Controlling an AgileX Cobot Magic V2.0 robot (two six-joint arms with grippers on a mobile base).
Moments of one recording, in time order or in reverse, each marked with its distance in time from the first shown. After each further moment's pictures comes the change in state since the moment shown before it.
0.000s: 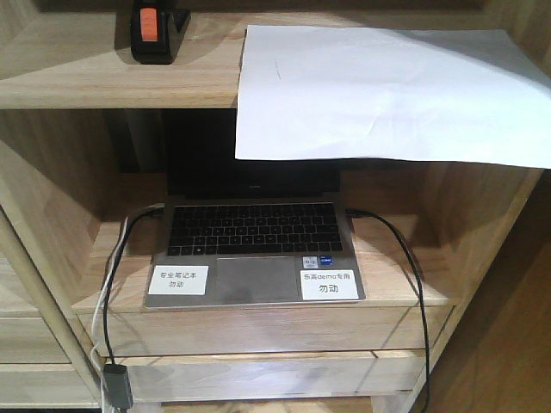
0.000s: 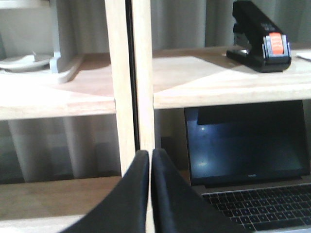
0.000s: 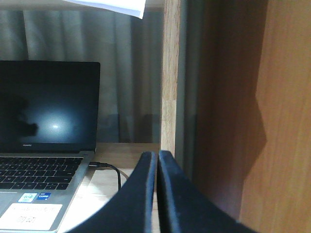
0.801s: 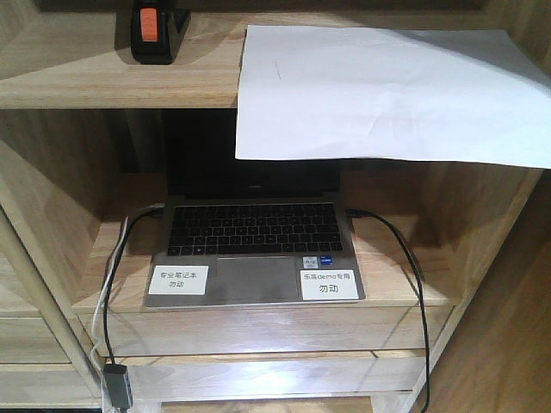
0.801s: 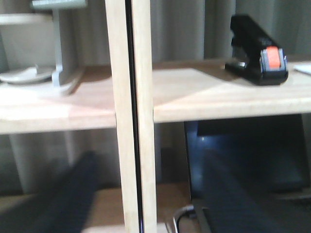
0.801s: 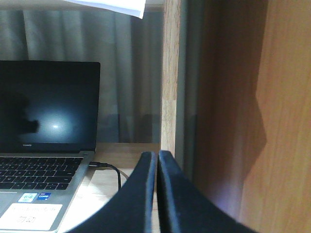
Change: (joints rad) left arm 0.000 0.000 0.000 -0.002 -0.049 0.000; right arm 0.000 0.000 0.000 0.000 0.000 0.000
